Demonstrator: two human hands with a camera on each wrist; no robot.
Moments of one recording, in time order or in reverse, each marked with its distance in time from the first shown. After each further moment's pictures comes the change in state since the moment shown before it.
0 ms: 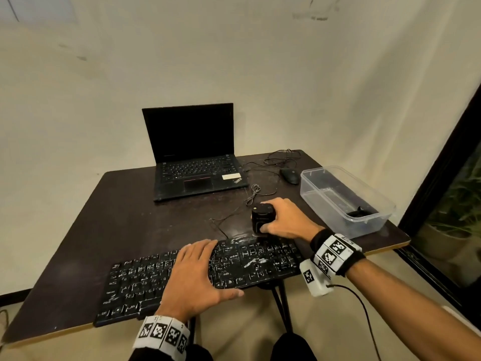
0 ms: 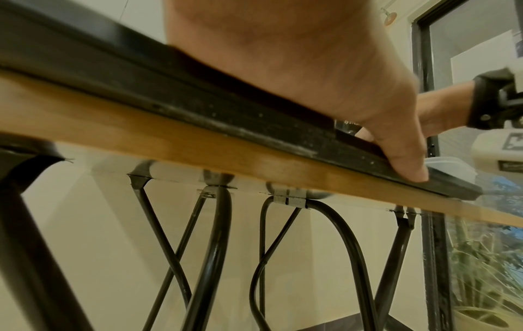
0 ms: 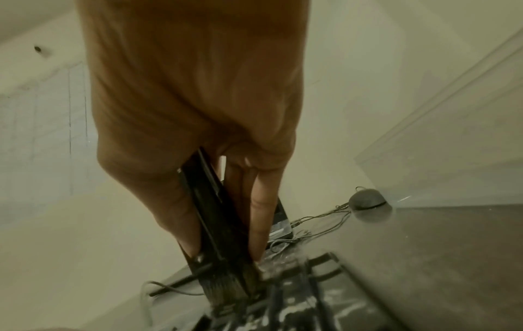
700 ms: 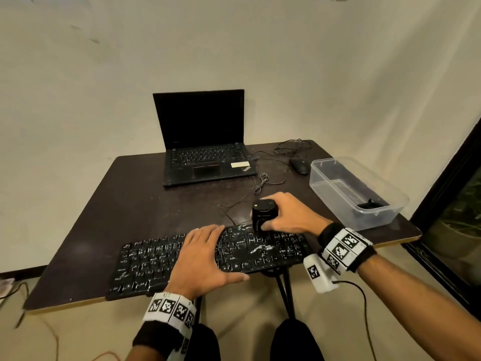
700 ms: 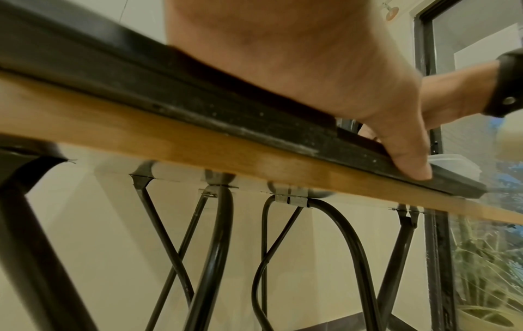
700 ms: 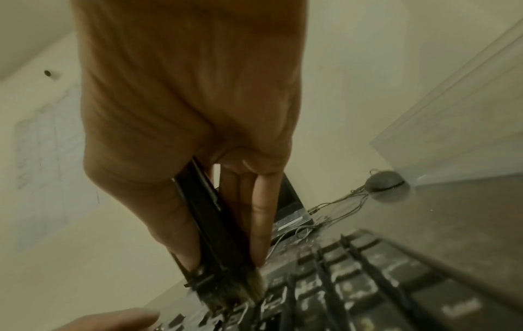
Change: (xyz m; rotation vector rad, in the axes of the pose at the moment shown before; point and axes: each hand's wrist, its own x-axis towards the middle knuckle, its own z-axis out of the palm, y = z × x) left_hand 0.000 0.004 -0.005 0.002 -0.037 -0.033; right_hand -0.002 -0.005 0.010 0.011 -0.116 -0.066
